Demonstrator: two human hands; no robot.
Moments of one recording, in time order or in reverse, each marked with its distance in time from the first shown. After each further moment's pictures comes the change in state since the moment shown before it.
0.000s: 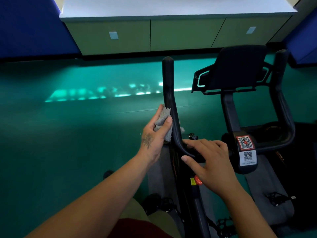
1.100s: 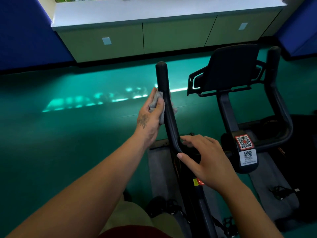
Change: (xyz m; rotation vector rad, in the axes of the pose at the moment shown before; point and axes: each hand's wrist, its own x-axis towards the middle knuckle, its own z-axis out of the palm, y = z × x) left_hand 0.061 0.036 0.006 -0.030 -0.133 0.035; right_hand 0.018 -0.013 -0.006 0.106 -0.031 0.002
